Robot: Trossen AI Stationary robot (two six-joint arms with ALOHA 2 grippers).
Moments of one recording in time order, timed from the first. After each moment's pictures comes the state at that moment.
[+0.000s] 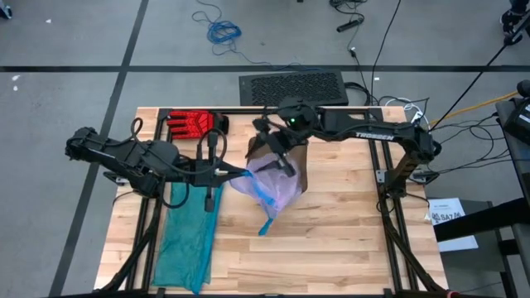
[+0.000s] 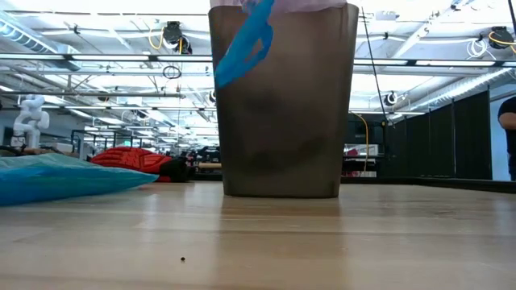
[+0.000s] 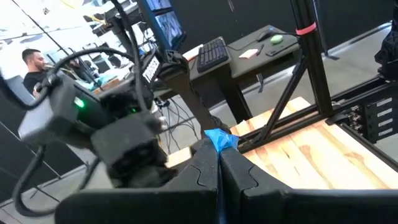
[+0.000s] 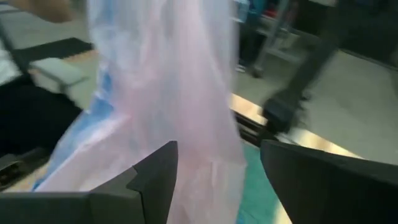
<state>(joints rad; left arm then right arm) -0.34 1.18 1.37 -0.27 -0.32 0.45 -0.18 1.70 1.65 -0.34 -0.65 -0.44</state>
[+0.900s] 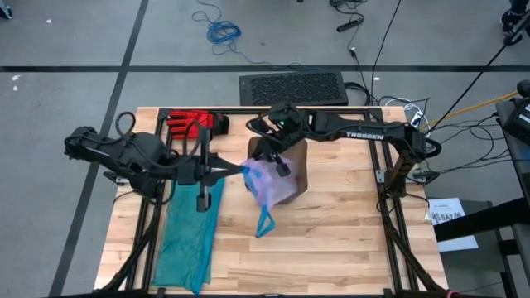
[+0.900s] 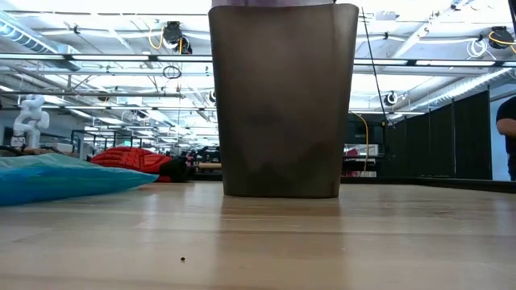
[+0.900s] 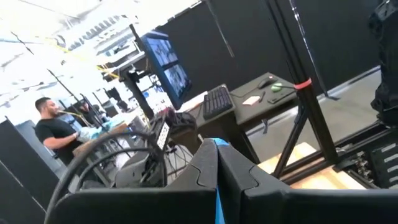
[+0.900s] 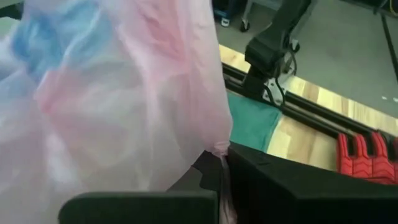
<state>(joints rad) -0.36 1.18 1.43 -0.14 -0.27 0.54 -0.20 1.76 1.65 -0.44 -0.52 -0.48</state>
